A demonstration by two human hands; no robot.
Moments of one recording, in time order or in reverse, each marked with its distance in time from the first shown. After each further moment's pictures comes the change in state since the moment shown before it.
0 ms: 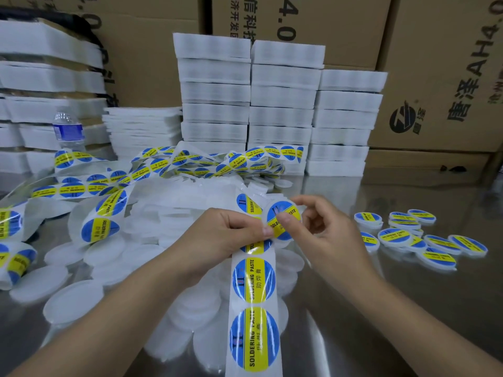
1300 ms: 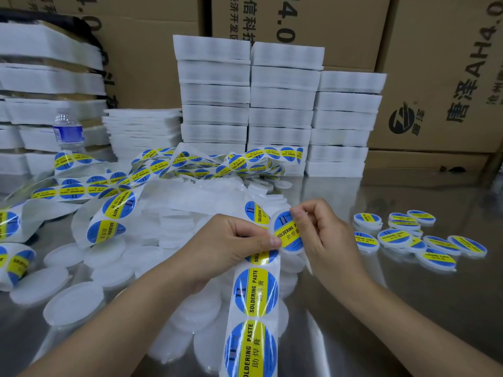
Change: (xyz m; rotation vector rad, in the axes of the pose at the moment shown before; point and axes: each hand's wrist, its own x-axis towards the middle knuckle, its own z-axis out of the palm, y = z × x) left_hand 0.001 -0.006 0.006 0.025 -0.028 0.011; right_hand 0.000 0.013 0.006 -0.031 0.033 -0.066
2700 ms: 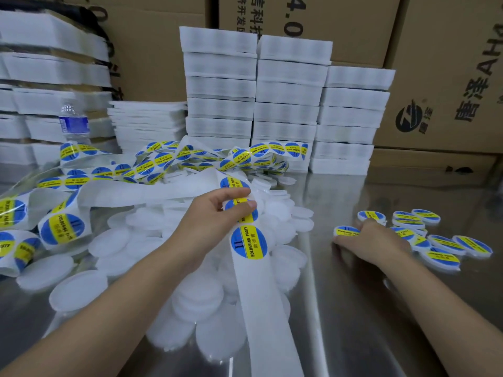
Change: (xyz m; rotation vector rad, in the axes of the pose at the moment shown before) left_hand 0.018 -0.012 -0.019 -0.069 0.378 0.059; right_hand 0.033 0.077 -0.054 -0.948 -0.282 0.717
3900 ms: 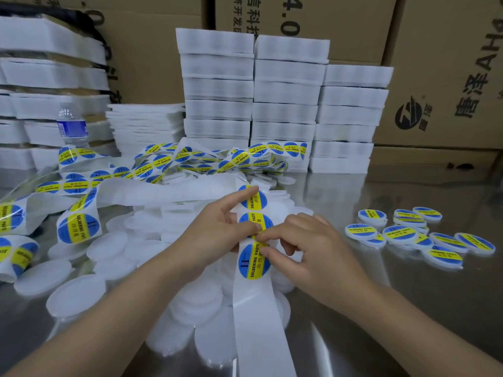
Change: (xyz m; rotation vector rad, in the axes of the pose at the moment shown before) left_hand -0.010 0.006 0.006 0.101 -0.214 -0.040; right_hand -0.100 -0.060 -0.007 0.459 0.361 -1.115
